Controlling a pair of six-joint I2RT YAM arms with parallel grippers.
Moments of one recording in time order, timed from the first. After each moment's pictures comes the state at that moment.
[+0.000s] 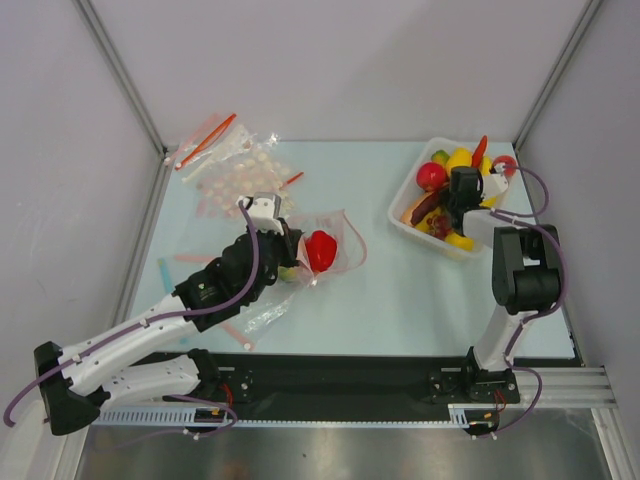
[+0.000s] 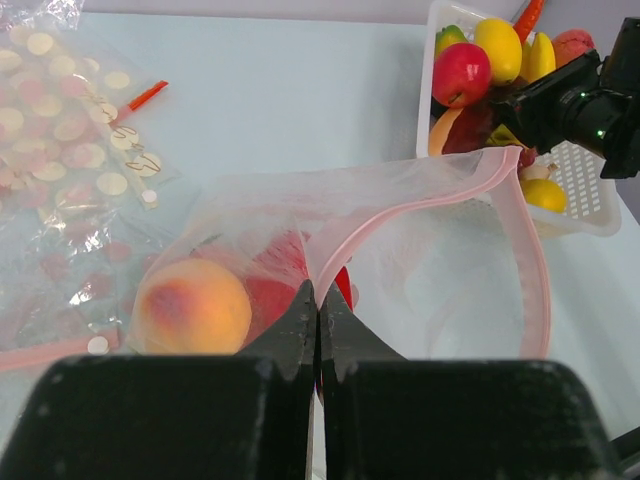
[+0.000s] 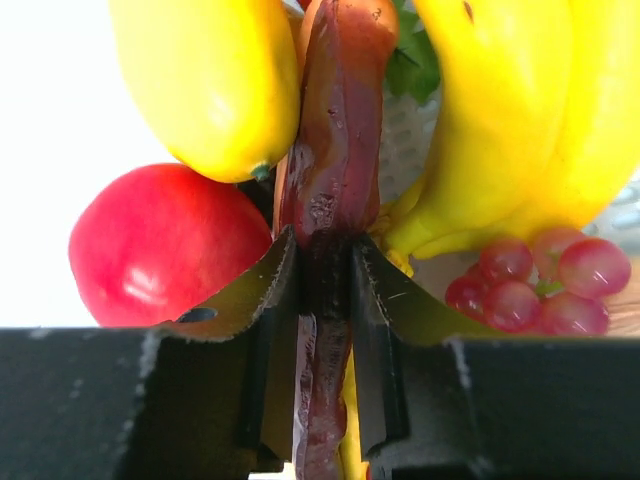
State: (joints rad) left arm -0.96 0.94 0.88 -0.19 -0.57 -0.42; right arm 0.06 1.83 1.07 0.22 0.40 0.95
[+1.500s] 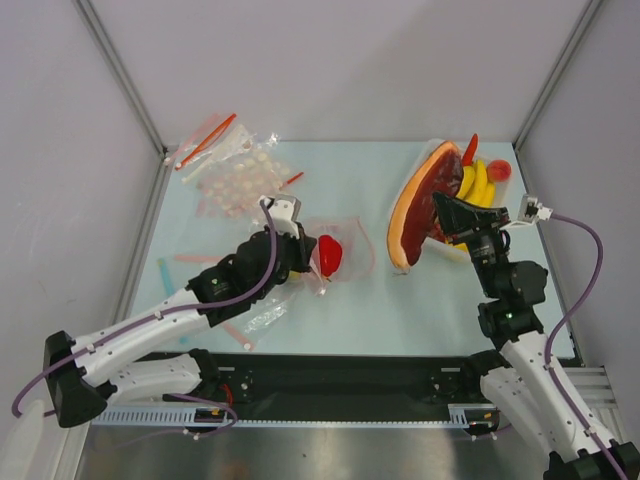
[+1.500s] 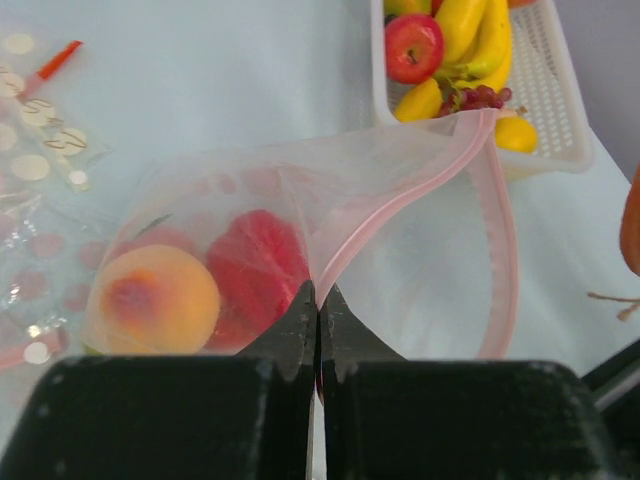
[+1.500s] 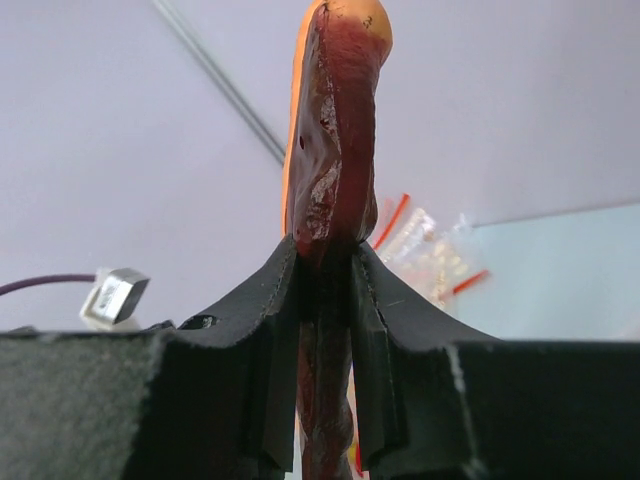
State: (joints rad) left arm -0.96 1.02 0.88 -0.18 -0.44 -0.42; right arm 0.27 0.63 0.52 0.57 -0.10 0.79
